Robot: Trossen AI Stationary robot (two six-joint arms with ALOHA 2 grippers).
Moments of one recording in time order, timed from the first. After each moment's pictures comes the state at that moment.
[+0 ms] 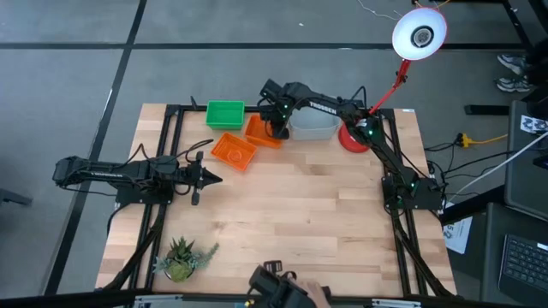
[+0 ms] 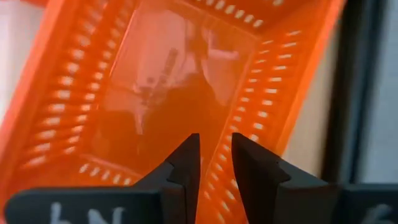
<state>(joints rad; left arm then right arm) 0.04 0.26 0.01 0.02 -0.04 0.00 -0.54 2.47 2.25 -1.01 -0.18 -0.64</state>
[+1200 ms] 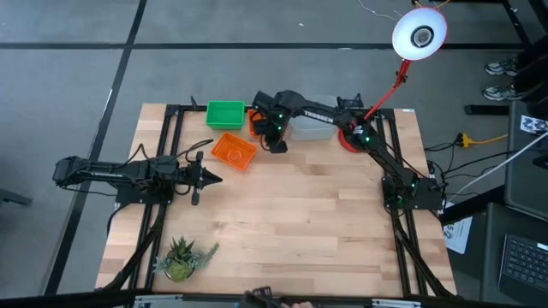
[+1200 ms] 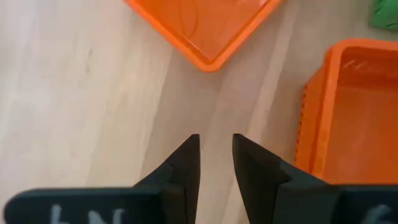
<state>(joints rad) 0.04 0.26 0.01 0.02 -0.04 0.00 -0.43 2.47 2.35 -1.18 -0.31 -0.63</state>
